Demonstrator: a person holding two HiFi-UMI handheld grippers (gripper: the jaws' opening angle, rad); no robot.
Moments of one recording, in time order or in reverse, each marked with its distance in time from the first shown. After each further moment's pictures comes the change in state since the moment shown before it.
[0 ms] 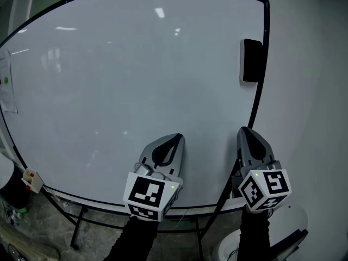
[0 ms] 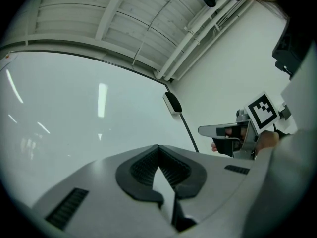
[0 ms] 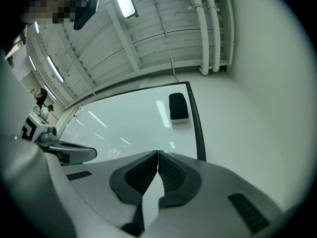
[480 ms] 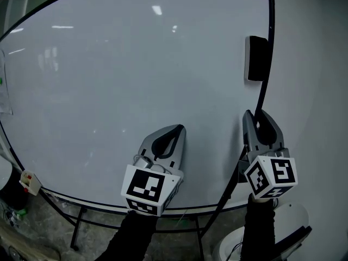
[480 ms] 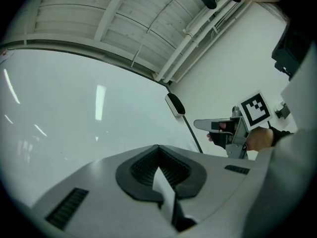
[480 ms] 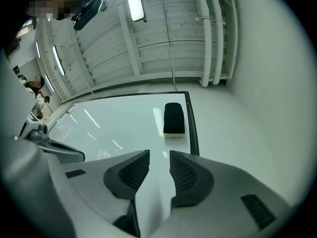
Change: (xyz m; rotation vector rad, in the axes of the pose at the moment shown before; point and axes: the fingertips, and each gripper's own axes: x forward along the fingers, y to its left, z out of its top) left arm 0.021 0.017 0.006 0.015 -0.035 -0.025; right arm 0.030 -0.019 0.029 -0.087 -0.103 -0.075
